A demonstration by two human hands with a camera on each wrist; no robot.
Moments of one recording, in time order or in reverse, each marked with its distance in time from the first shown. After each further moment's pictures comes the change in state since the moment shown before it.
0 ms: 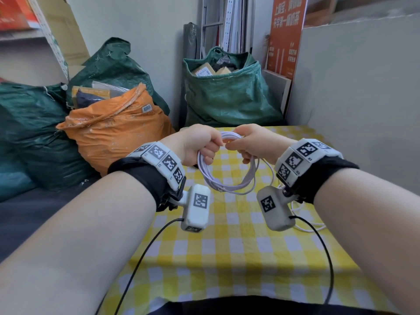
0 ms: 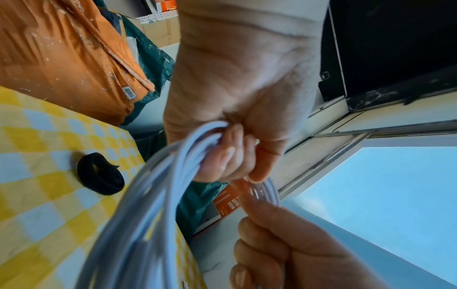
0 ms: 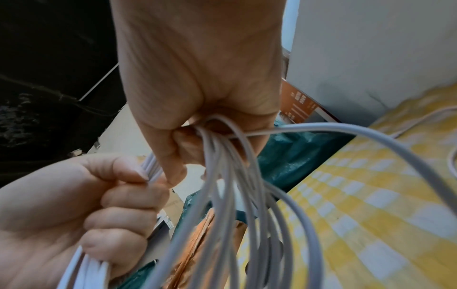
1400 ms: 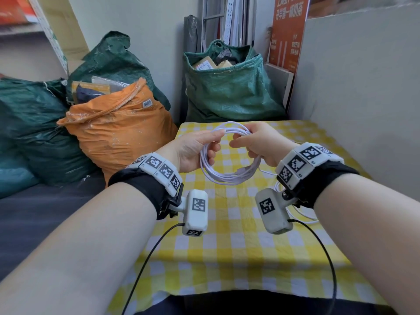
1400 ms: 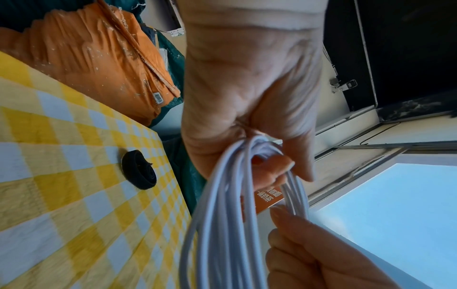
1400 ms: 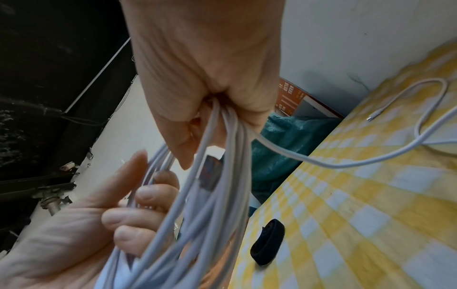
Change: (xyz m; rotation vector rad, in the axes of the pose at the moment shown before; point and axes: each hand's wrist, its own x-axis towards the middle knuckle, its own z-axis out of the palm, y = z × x) left_hand 0.008 -0.034 -0.006 -0.222 0.048 0.093; right_hand 0.002 0.014 0.006 0.147 0.139 0.083
